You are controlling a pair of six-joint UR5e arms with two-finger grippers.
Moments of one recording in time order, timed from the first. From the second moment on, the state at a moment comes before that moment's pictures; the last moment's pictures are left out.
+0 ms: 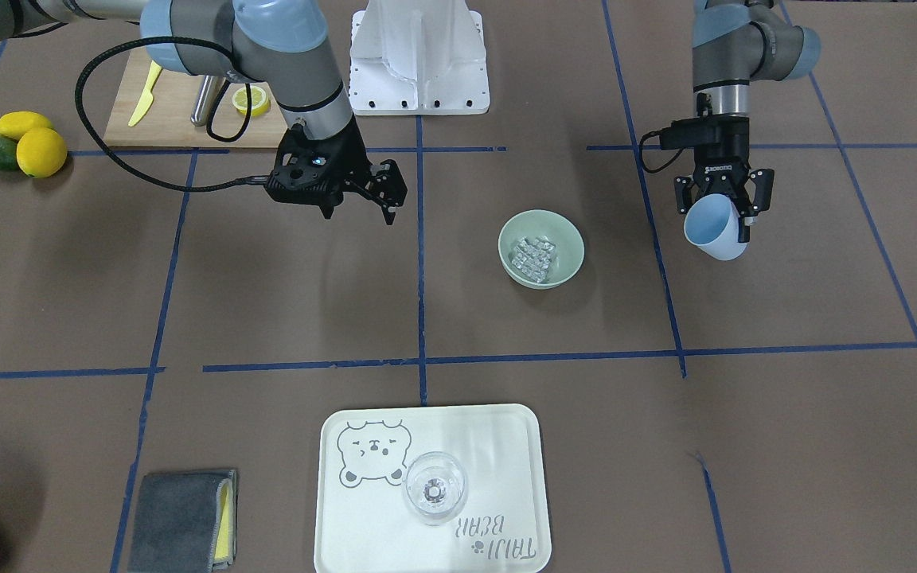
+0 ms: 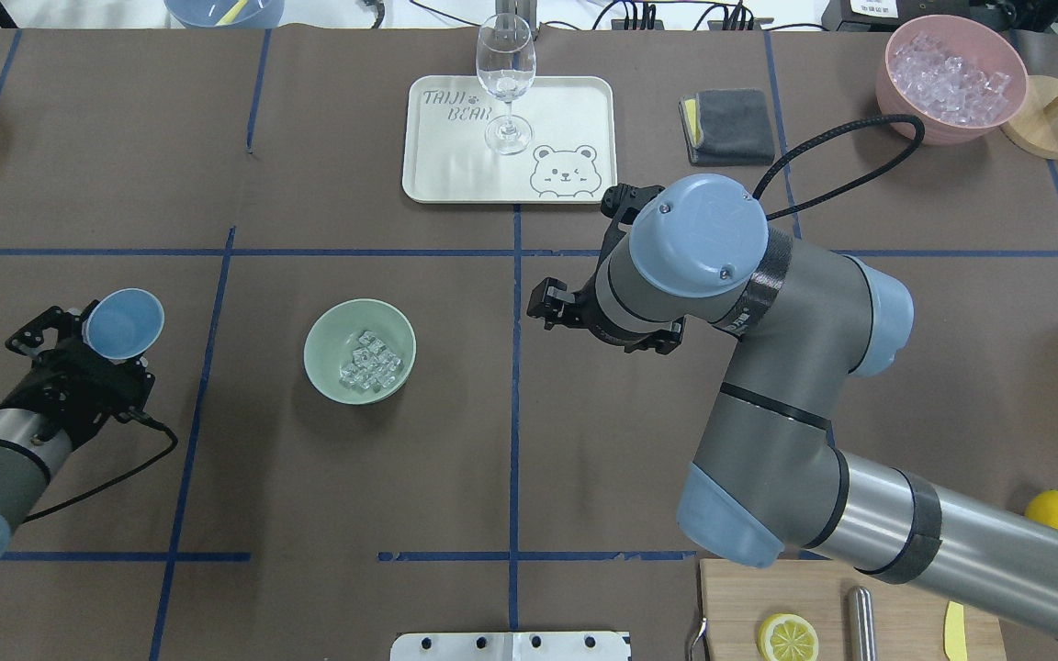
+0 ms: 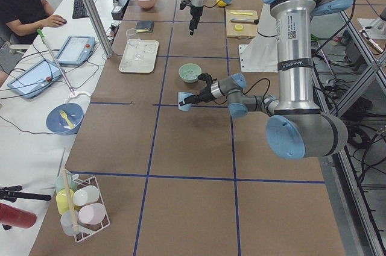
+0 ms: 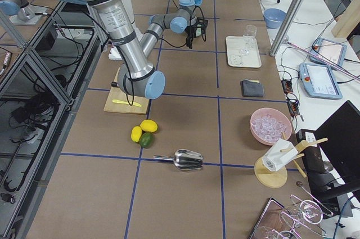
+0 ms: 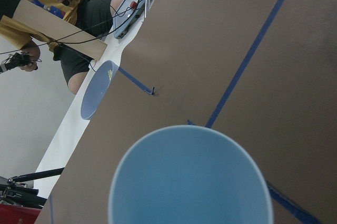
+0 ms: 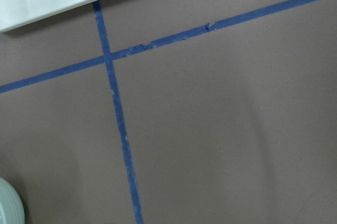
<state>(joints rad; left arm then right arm) -0.32 -1.36 -1.83 -2.51 -0.82 -0.38 0.53 -0.96 1.83 -1.54 1.84 1.49</state>
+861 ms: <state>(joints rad) -0.33 -1.31 -1.65 -2.83 -0.86 -1.02 0.53 -0.97 1.84 -1.55 1.84 1.49</state>
